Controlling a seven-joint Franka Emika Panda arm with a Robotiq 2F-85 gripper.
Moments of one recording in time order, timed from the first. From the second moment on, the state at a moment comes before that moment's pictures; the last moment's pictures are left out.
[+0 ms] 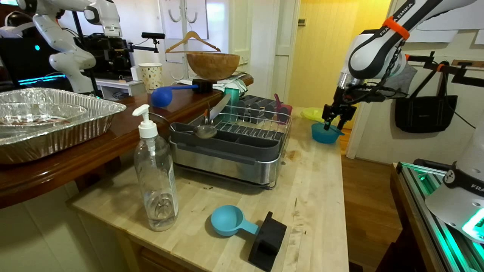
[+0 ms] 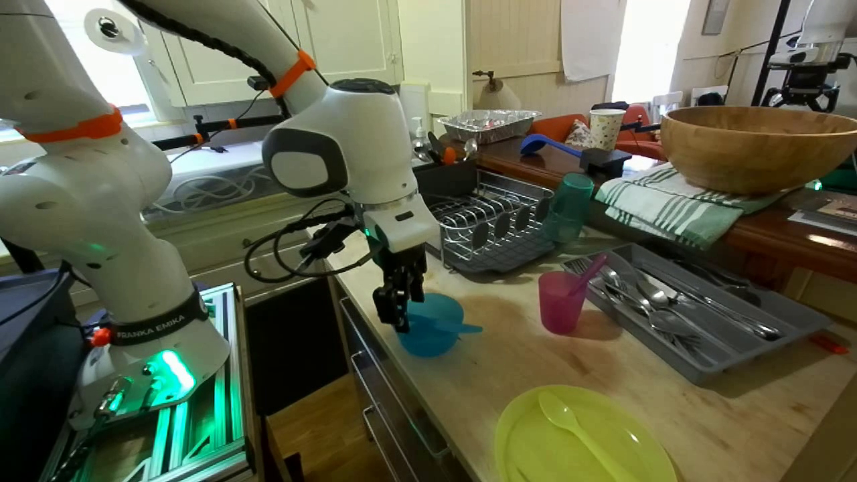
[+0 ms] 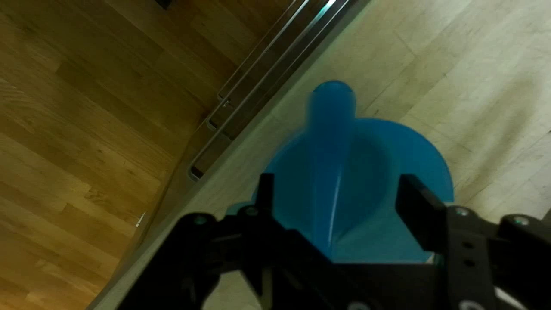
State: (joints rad) arm -0.30 -0.13 -0.27 -2.73 0.10 2.68 0.12
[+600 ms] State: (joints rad) arm -0.30 -0.11 -0.26 -2.73 0.13 2.68 0.11
